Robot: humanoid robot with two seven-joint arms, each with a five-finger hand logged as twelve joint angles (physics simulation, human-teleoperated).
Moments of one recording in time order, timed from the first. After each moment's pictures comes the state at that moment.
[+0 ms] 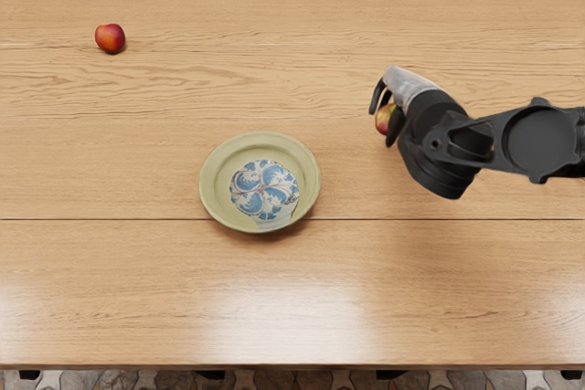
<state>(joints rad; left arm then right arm) 0.00 0.00 0.27 -0.12 0.30 0.11 0.32 1.59 -0.31 -0.49 1.38 -0.53 -0.61 -0.61</state>
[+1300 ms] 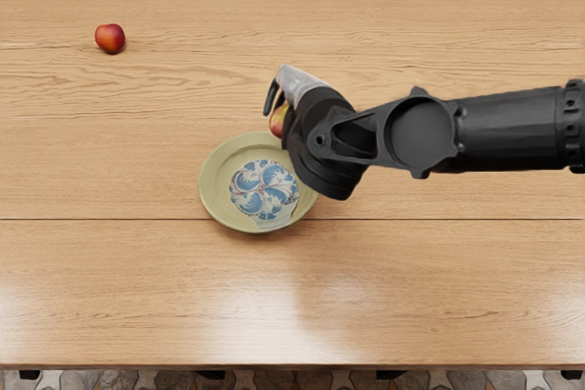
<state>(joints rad) 0.00 0.00 0.27 -0.12 0.30 0.11 0.32 1.66 0.00 -0.38 1.25 -0.36 -0.61 -0.61</state>
